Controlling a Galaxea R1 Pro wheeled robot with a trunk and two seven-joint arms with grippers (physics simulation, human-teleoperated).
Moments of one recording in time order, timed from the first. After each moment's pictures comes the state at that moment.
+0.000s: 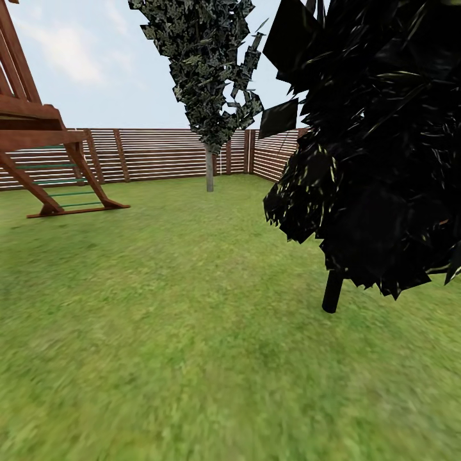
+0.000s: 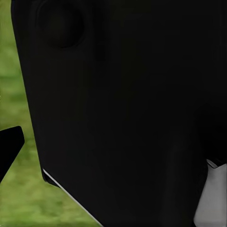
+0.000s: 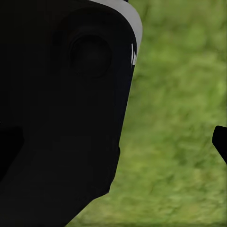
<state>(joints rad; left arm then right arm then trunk) 0.02 0.00 -0.01 -0.08 -0.01 0.00 -0.12 -0.10 -0.04 0.16 0.05 0.01 -0.01 0.01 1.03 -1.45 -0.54</state>
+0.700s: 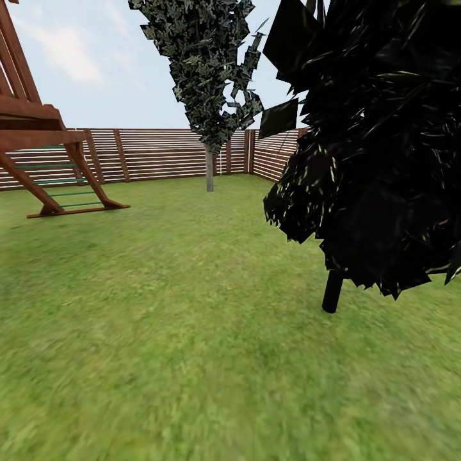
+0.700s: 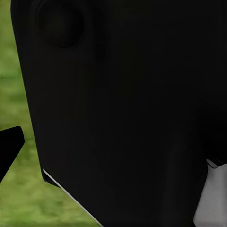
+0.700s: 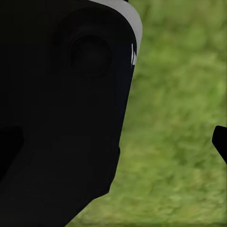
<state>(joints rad) 0.02 0.00 -0.01 -0.08 -0.01 0.00 -0.12 -0.10 -0.04 0.16 0.05 0.01 -0.01 0.01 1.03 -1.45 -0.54</state>
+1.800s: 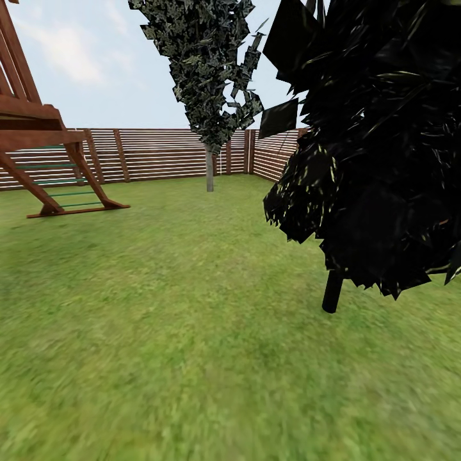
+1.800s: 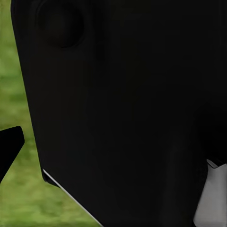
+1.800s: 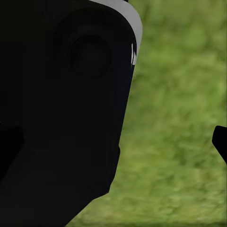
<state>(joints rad) 0.02 0.00 -0.01 -0.08 -0.01 0.00 -0.12 -0.10 -0.04 0.16 0.05 0.01 -0.01 0.01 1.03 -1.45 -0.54</state>
